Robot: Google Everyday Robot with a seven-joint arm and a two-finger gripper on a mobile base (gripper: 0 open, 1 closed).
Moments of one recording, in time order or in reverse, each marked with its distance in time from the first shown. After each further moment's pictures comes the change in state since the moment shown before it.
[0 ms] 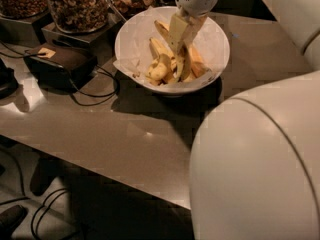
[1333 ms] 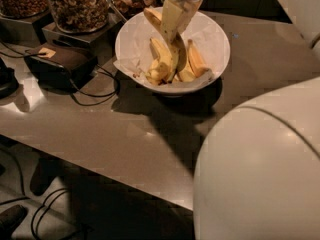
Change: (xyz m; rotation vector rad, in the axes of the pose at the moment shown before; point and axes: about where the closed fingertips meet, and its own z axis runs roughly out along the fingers) arm -0.013 0.022 -0.037 0.021 -0.054 -0.080
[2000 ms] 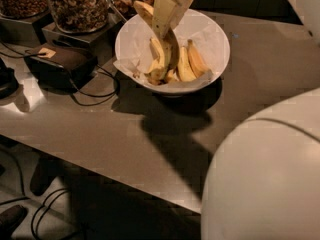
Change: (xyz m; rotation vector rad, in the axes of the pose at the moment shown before) arm -0.010 0.023 -0.019 -0.014 -0.041 -0.030
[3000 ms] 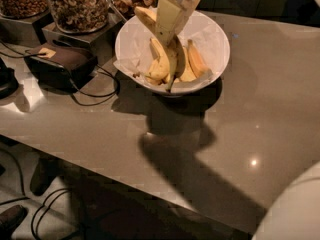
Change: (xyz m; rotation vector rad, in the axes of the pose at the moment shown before) arm 0.022 0.026 -0.013 0.018 0.020 -0.034
